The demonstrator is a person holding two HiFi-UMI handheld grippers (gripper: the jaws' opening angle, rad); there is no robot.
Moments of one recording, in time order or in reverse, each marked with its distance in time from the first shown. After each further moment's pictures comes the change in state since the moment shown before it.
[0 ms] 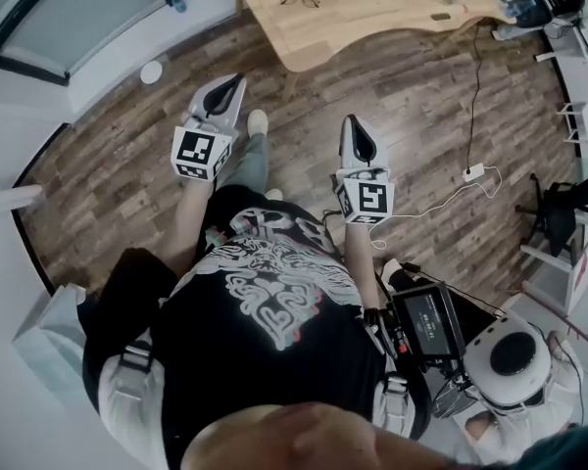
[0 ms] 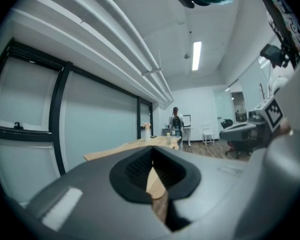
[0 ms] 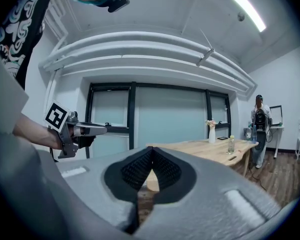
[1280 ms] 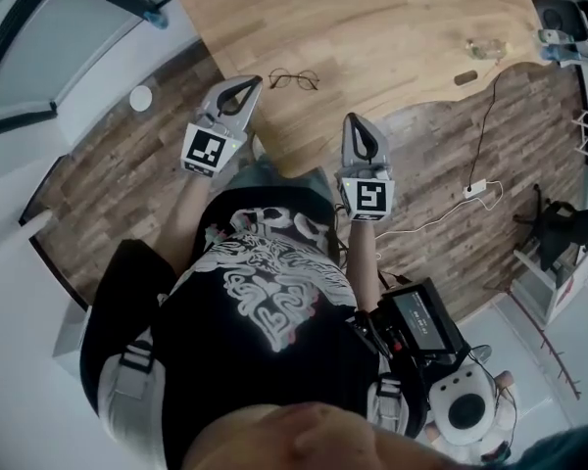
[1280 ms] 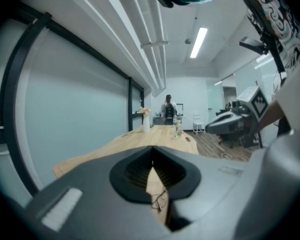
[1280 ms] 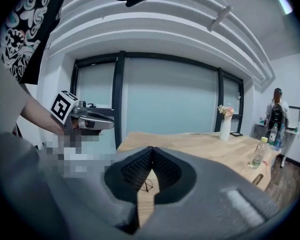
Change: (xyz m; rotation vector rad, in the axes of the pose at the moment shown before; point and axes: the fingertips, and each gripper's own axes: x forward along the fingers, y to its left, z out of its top) left arm 0.379 0.204 -0.058 0.036 0.135 -0.218; right arm 0.403 -0.168 -0.027 -0.070 0.207 0.058
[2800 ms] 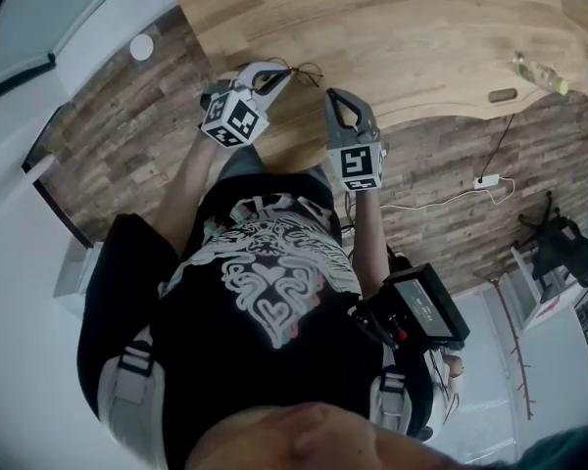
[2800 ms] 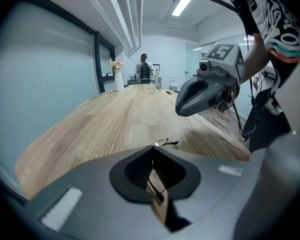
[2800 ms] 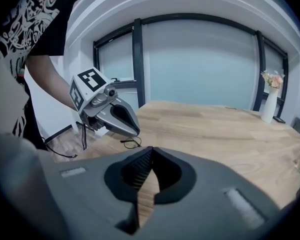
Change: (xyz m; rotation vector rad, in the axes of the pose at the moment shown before) left arm 0.127 -0.035 -0.177 0.116 0.461 -0.285; right arm 0.131 -0.004 -0.132 -0.096 0.274 0.387
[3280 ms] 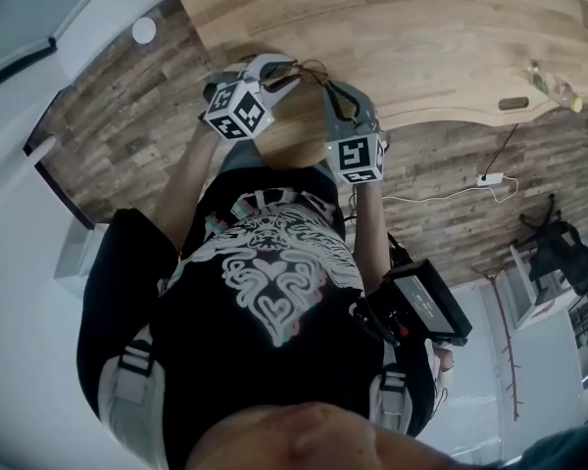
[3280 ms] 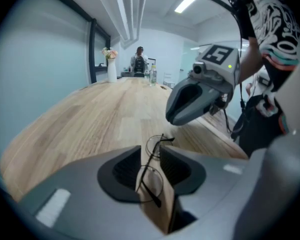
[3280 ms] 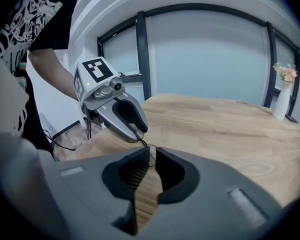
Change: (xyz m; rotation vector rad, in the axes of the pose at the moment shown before) left arm 0.020 -0.006 -0.010 -0.035 0.063 -0.128; right arm 0.030 0.000 -0.017 -0.032 0.075 0.087
